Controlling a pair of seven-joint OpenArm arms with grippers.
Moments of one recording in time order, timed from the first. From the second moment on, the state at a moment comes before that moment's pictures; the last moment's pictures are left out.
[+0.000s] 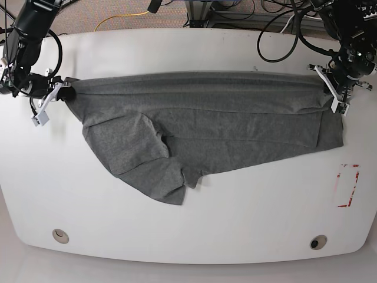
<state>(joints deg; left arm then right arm) 12.6 -10.6 -36.5 107.8 -11.7 -43.0 64.6 -3.0 28.0 31.3 75.1 52.5 40.9 -79.6</state>
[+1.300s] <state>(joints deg) 9.6 -12.2 -45.7 110.2 -14.4 -42.8 66.0 7.6 22.6 29.9 75.0 50.1 40.9 -79.5</state>
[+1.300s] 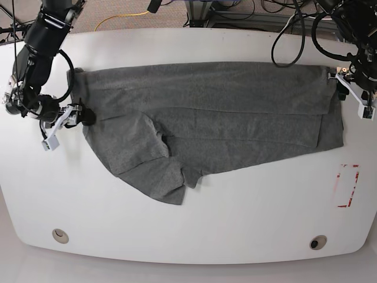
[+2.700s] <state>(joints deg) 9.9 -12.3 -45.6 109.5 -13.4 -42.8 66.6 5.5 21.1 25.7 79.3 37.6 41.0 -74.1</state>
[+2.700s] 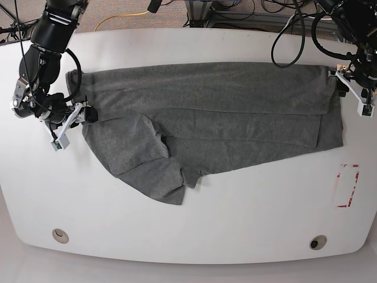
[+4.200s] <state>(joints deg) 8.7 -12.4 -45.4 107.2 -13.5 -42.8 66.1 6.7 19.4 25.3 76.9 30.4 41.0 -69.8</state>
